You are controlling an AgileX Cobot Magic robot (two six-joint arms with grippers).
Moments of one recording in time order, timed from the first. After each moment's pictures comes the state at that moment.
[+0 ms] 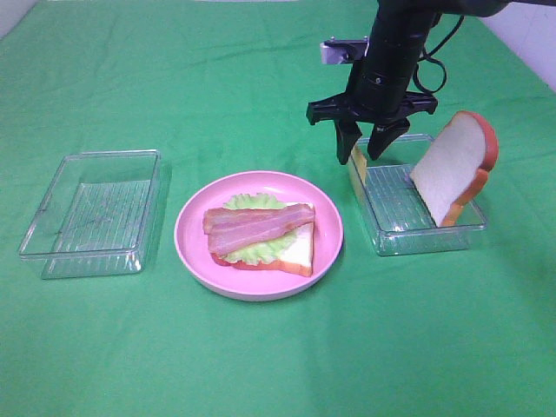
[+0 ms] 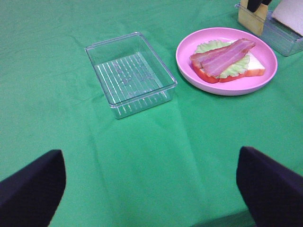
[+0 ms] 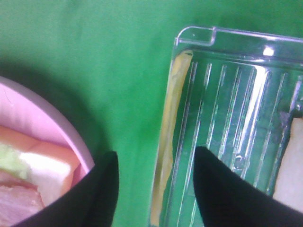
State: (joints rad) left arm -0.31 0.00 -0.50 -0.05 1.05 0.04; right arm 0.35 2.29 -1.93 0.03 1.10 0.07
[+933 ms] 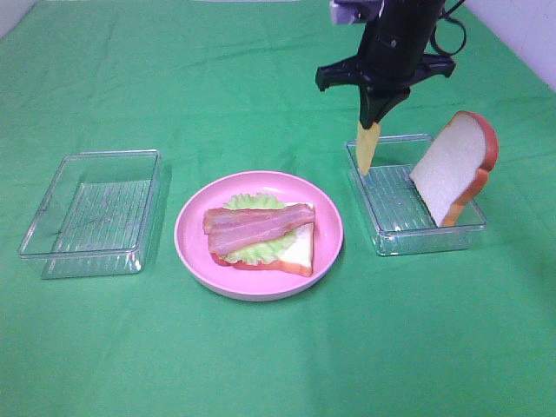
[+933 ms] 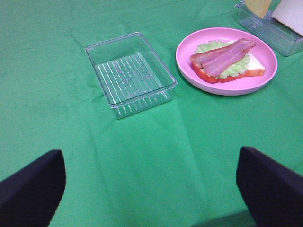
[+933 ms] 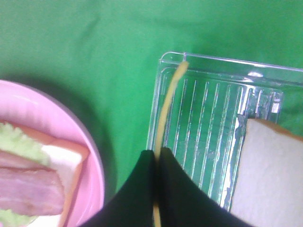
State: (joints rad) left arm -0.31 0.00 -0.50 -0.05 1.05 0.04; right arm 0.35 2.17 -1.93 -0.01 1.11 0.07
